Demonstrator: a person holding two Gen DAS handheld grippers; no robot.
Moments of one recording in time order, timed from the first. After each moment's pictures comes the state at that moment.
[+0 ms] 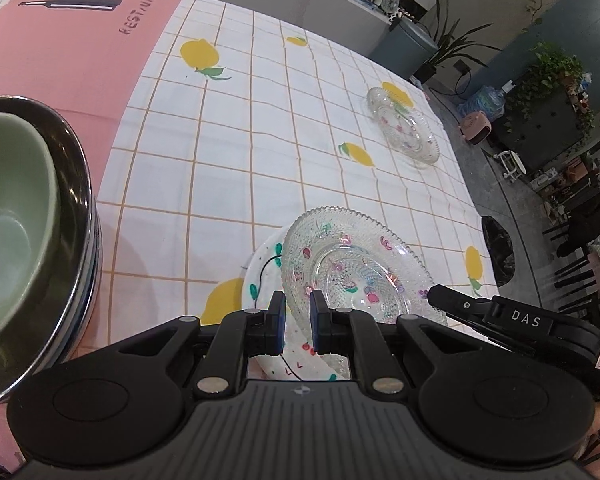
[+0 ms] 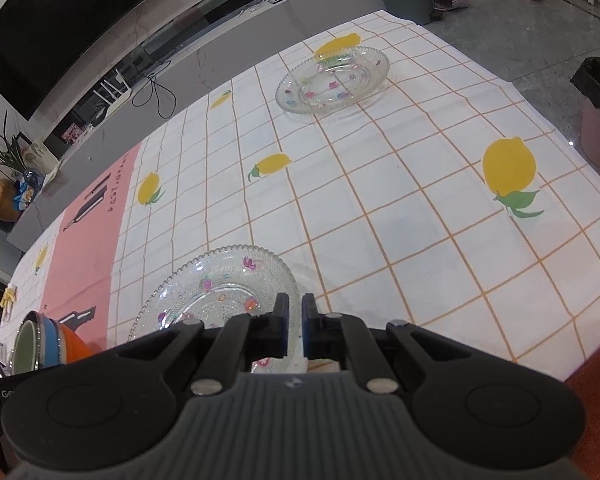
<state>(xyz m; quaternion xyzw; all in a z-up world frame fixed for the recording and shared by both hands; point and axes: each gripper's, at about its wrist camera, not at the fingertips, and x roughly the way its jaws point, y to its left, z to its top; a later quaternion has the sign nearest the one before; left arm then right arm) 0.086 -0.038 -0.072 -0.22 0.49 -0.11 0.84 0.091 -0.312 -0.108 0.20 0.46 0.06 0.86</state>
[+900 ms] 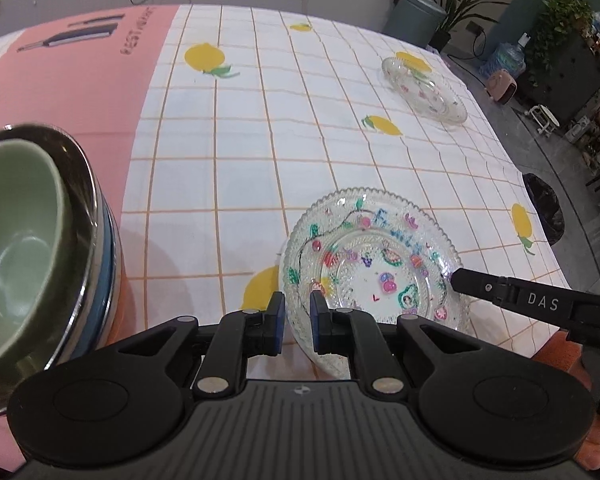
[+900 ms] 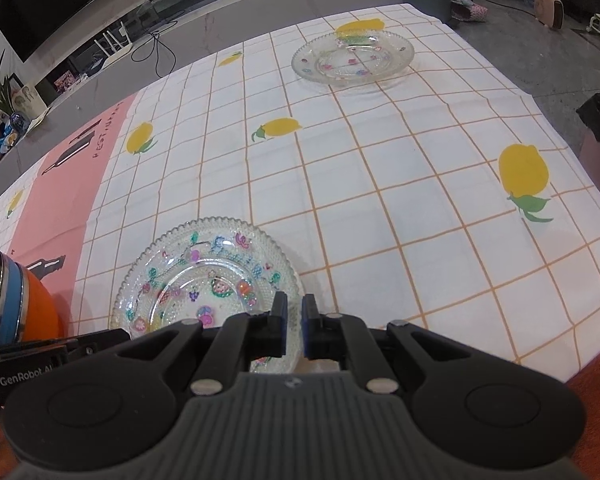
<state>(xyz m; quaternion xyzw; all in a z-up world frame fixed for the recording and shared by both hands) 0.078 -0.053 -0.074 -0.11 0.50 -0.08 0.85 0.090 -0.285 -0.118 0.12 0.49 0.07 0.86</state>
